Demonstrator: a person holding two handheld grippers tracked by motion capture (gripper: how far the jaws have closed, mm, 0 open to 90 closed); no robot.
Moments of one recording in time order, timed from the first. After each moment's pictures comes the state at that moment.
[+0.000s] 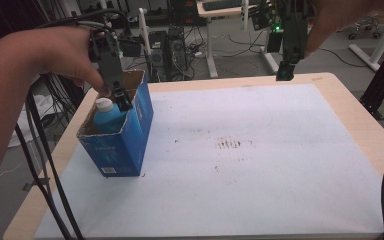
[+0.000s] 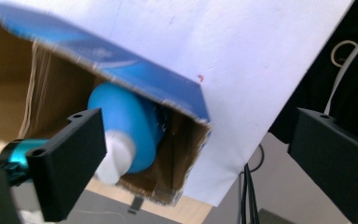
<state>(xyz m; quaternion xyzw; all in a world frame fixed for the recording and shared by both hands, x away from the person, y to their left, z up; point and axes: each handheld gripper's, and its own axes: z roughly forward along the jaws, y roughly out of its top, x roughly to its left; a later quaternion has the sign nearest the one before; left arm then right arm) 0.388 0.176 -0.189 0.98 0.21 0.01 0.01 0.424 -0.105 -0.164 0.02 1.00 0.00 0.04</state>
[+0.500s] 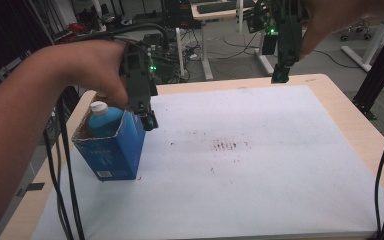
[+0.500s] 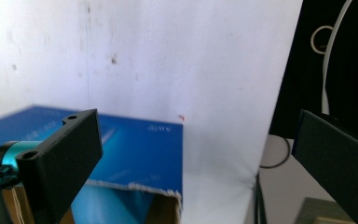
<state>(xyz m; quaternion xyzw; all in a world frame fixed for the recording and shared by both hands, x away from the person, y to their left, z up) 0.369 0.114 -0.205 1.00 0.06 0.00 0.02 0.419 -0.107 -0.163 0.02 1.00 0.00 0.04</state>
